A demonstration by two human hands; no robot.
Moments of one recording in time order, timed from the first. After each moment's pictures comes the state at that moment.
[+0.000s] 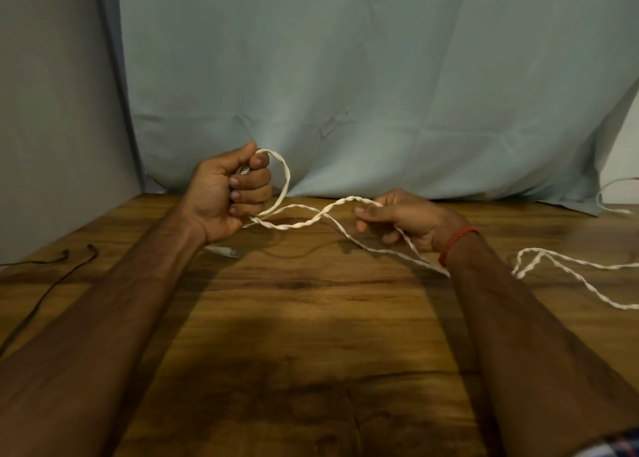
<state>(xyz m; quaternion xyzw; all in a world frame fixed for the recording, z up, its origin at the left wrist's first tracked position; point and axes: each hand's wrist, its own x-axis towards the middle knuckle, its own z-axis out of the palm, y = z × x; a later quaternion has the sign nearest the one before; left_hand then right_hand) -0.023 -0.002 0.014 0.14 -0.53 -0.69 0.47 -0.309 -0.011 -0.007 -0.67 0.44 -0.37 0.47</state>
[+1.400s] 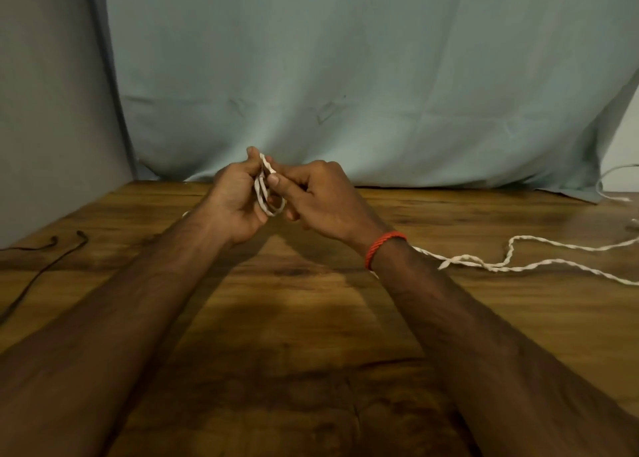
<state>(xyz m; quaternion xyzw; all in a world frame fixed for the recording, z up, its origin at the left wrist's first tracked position) -0.057 -0.018 -0.012 0.28 -0.38 -0.66 0.58 -0.205 0.022 -0.002 -0.82 0.37 -0.42 0.10</state>
